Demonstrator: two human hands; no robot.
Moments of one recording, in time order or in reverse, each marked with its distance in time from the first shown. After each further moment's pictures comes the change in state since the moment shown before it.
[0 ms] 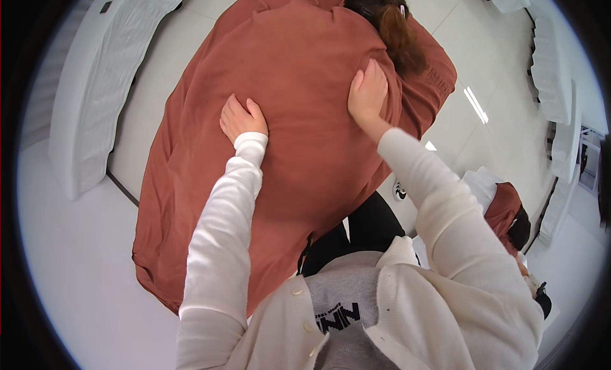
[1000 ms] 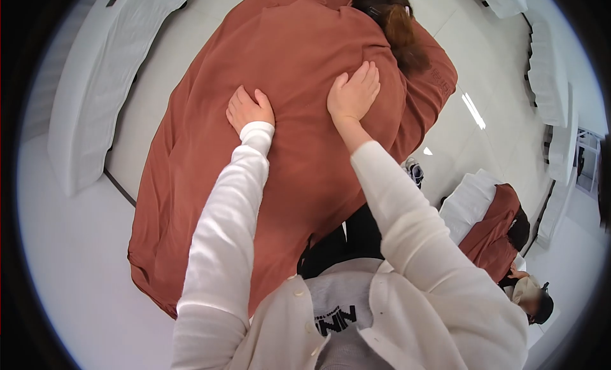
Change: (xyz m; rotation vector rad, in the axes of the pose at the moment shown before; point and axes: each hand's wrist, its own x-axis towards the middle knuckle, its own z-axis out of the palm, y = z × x) left_hand 0.000 -0.006 0.009 -0.021 0.039 -0.005; right_hand -0.019 -0.076 -0.009 -0.052 0.033 0.235
